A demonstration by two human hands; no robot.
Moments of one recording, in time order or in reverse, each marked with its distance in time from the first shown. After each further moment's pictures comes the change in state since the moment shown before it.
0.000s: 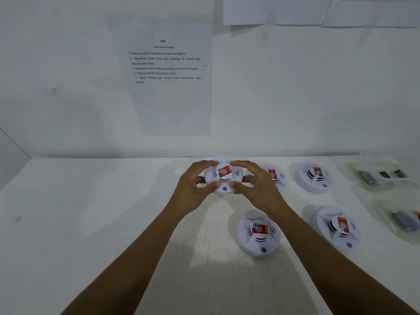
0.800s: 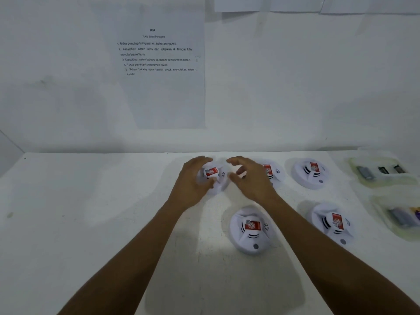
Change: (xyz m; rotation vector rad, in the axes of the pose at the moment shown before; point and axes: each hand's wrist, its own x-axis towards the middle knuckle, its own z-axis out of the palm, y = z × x) left_hand 0.011 -0.012 0.016 0.408 0.023 -0.054; right_hand 0.019 0.010 -0.005 -0.395 0.040 0.018
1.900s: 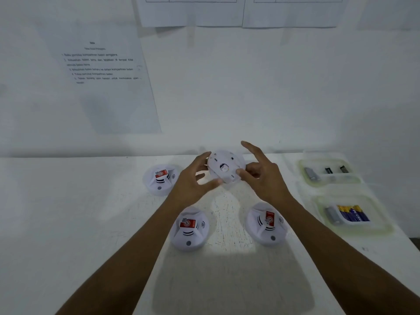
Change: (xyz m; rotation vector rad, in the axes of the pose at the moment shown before) left_hand 0.003 0.110 0.093 -0.313 -0.095 -0.003; right_hand -0.038 0.082 -0.146 0.118 0.066 -0.190
